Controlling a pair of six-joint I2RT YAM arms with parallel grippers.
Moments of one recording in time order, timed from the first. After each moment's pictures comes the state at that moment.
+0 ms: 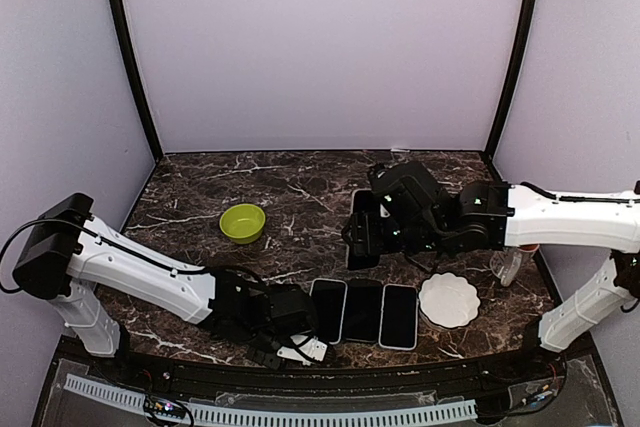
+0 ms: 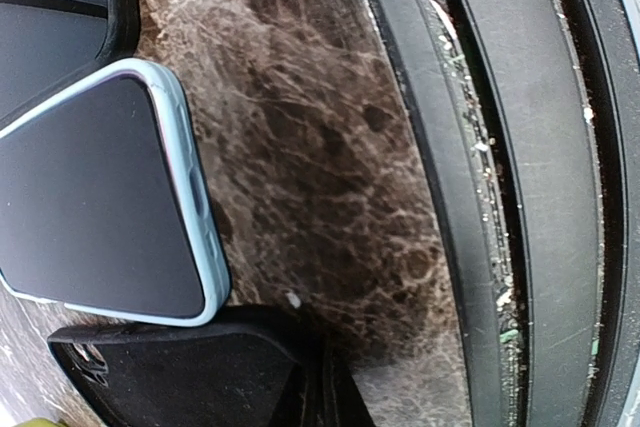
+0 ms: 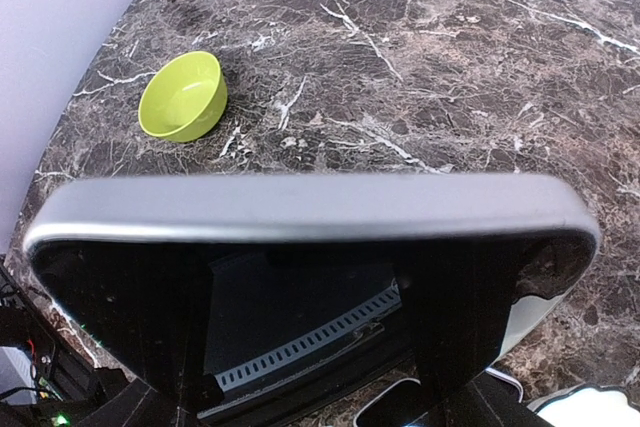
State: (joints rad) left arm -1.37 1.70 0.94 -0.53 -0.17 0.54; right arm 1.14 1.40 1.14 -0.52 0.38 0.72
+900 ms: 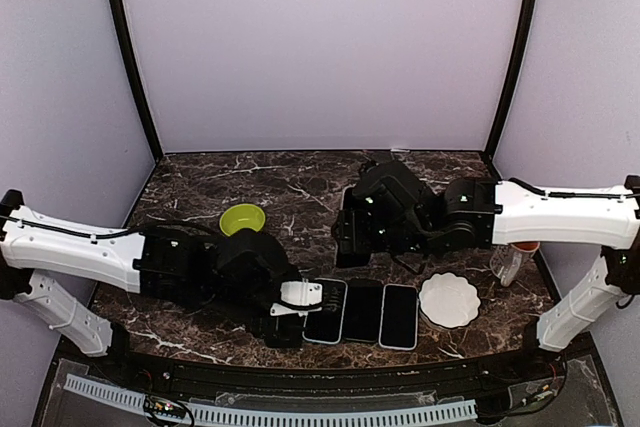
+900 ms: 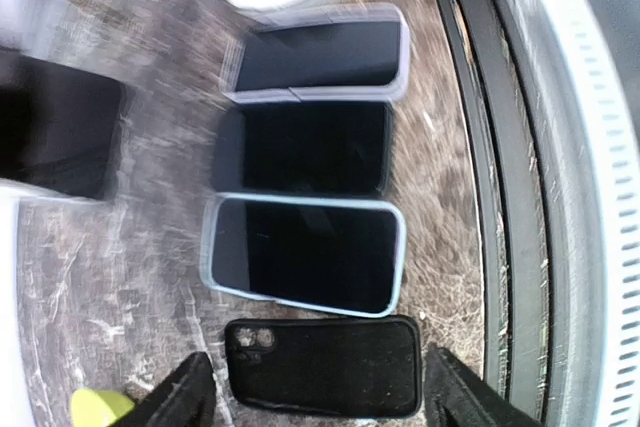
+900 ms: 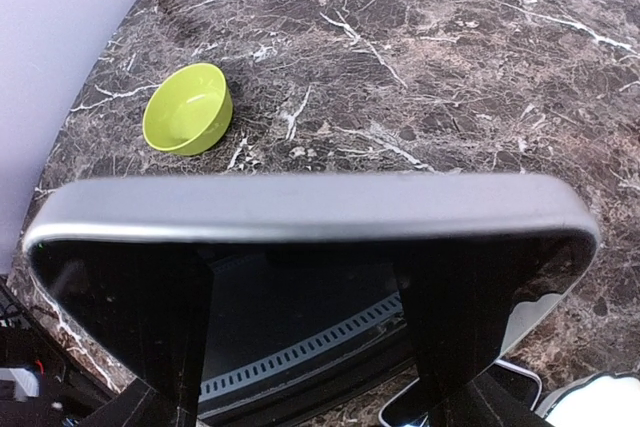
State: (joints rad) left arm -1.34 1.41 1.01 -0.52 -0.16 0.43; right arm 1.19 1.48 1.24 -0.57 0.45 0.80
